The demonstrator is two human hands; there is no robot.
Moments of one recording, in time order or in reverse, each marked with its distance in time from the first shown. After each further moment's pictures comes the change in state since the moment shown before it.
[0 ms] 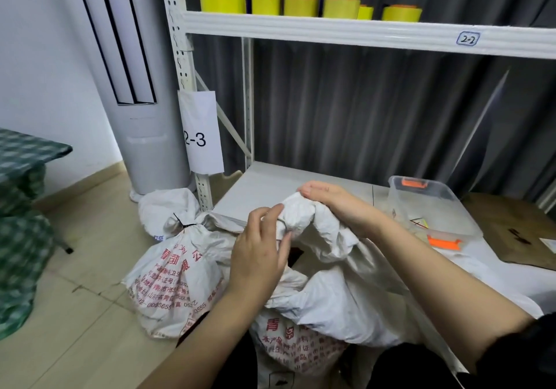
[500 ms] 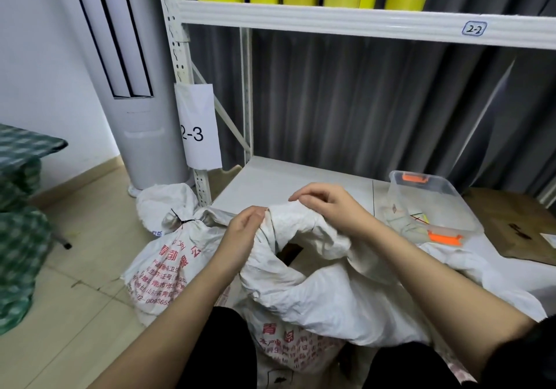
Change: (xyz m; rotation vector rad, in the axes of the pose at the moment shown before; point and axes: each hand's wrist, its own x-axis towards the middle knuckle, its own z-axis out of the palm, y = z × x) left_hand 0.028 -0.025 -0.008 -0.873 -0.298 -0.594; right_hand 0.010 0.028 -0.011 -0.488 0.122 -0.233
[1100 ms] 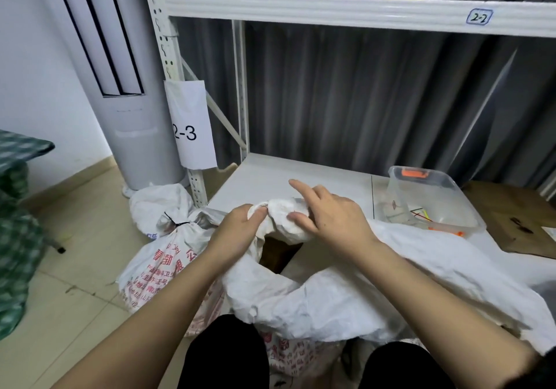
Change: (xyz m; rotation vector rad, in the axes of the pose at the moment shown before) left_hand 0.041 -0.006 -0.004 0.429 -0.039 0.014; right_hand -0.008 -0.007 0.015 -1.039 0.095 0.049
